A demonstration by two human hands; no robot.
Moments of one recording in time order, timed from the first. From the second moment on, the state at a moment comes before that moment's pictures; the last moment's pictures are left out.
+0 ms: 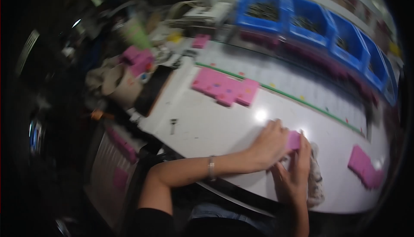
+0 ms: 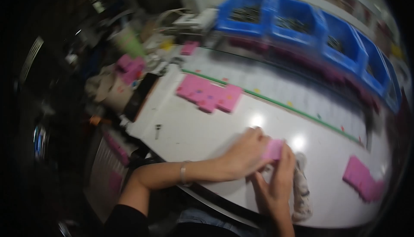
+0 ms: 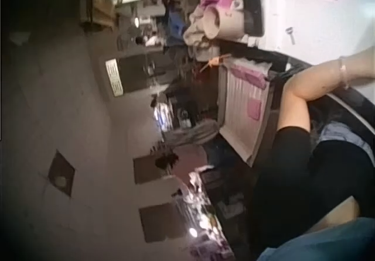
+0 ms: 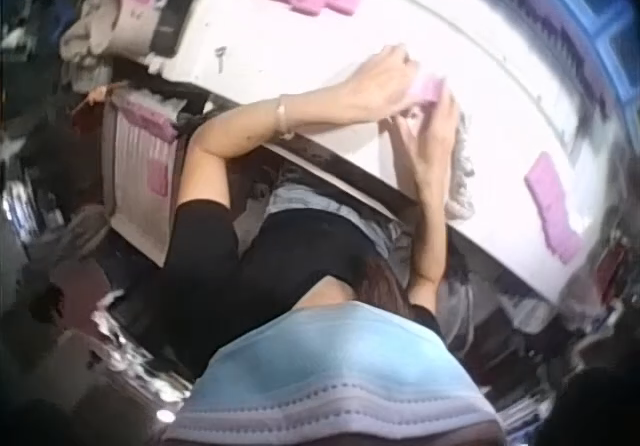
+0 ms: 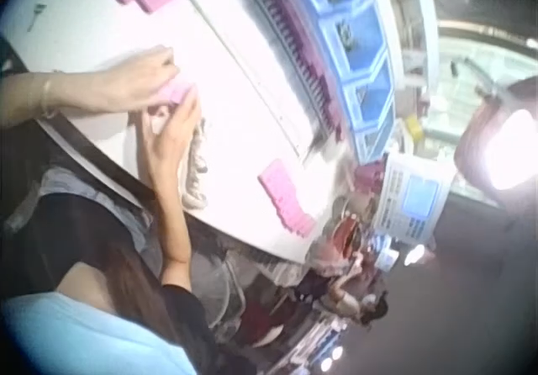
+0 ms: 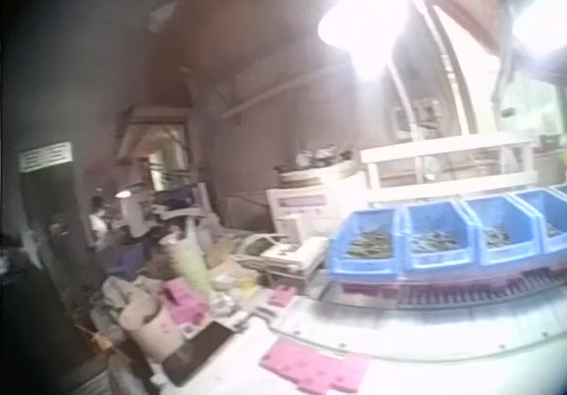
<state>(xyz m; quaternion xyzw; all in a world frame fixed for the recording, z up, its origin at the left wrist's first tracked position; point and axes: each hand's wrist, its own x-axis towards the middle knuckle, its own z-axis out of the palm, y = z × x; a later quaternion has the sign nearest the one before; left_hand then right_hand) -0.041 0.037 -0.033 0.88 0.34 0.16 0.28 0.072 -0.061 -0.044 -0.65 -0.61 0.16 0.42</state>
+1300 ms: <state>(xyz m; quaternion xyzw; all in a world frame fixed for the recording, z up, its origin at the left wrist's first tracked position) -0.078 -0.019 0.006 0.53 0.33 0.30 0.72 0.046 -0.065 0.026 -0.55 -0.44 0.42 0.57</state>
